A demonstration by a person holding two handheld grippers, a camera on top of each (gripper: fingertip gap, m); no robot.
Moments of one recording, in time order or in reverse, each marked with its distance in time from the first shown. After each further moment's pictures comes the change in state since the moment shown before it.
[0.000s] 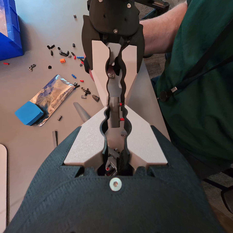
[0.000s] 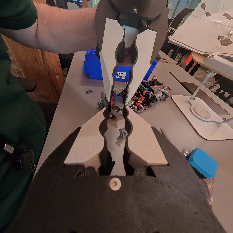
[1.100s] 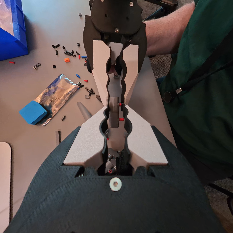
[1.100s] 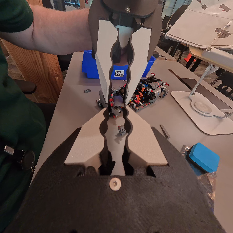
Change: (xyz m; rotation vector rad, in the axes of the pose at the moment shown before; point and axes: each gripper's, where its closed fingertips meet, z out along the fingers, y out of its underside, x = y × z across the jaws) left arm -0.008 0.000 0.007 -0.006 -0.035 -0.004; right arm 0.007 0.007 -0.004 0.002 0.005 0.039
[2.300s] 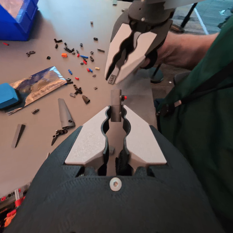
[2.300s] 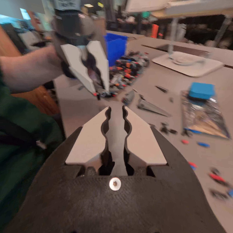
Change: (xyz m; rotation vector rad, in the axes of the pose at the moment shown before) left arm 0.030 0.012 0.041 0.173 -0.104 -0.204; right arm -0.023 0.042 -0.057 -0.006 0.275 0.343
